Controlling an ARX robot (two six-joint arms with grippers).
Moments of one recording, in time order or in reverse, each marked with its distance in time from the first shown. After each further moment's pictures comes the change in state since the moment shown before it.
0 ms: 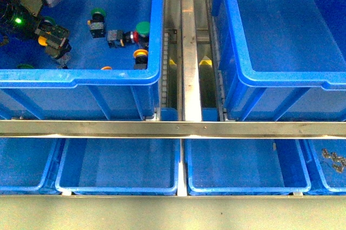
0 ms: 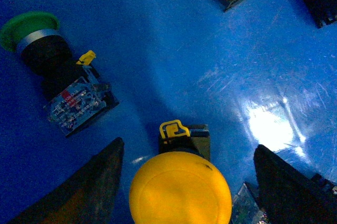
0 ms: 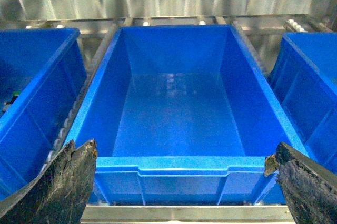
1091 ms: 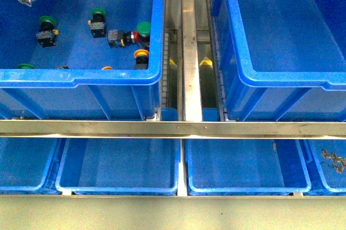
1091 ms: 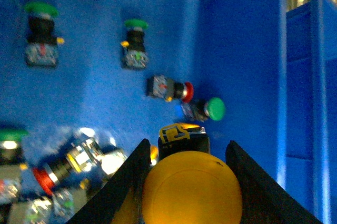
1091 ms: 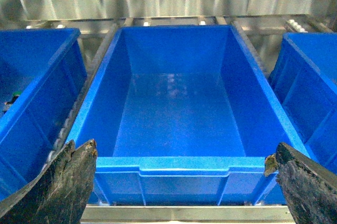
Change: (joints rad) left arm 0.101 -0.617 -0.512 0.164 0.409 -0.873; right arm 0.000 0.000 0.000 0.000 0.000 0.000
